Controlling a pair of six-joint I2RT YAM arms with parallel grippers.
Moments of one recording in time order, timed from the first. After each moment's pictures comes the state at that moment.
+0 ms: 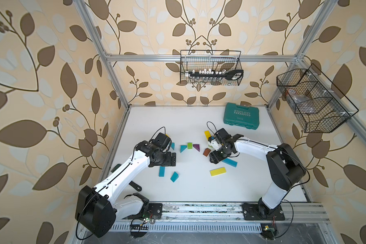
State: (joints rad) left arm -0.52 1.19 0.94 -1.02 0.00 -0.50; right arm 0.52 1.77 1.09 -0.65 -0.15 0.00
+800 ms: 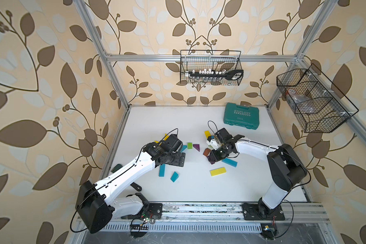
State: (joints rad) left arm -0.78 1.22 1.02 -0.90 -0.13 -0.45; right arm 0.49 1.69 1.02 -0.53 -0.40 0.18
